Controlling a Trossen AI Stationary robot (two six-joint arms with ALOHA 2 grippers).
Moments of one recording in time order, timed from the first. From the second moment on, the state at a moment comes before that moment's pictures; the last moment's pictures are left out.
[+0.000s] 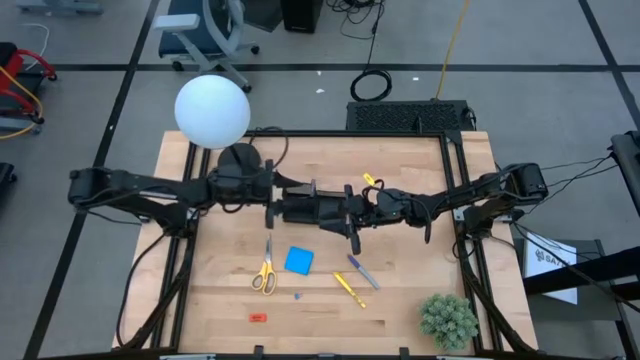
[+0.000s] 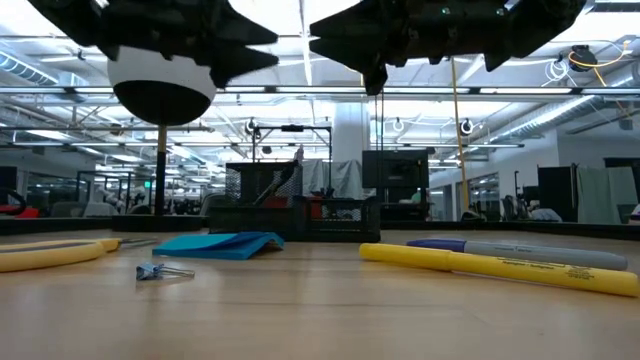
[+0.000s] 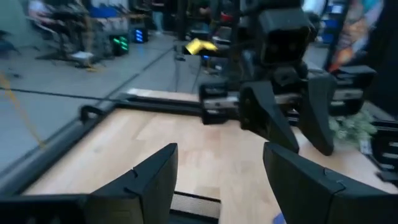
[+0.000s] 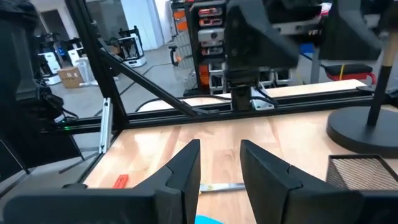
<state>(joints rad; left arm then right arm) 0.10 1.12 0.56 0.48 0.03 -0.05 0.07 1.54 0.74 0.72 -0.05 0.17</state>
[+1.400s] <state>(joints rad) -0.25 0.84 0.56 0.47 -0.79 0.15 0.22 1.32 0.93 -0.22 0.26 0.50</state>
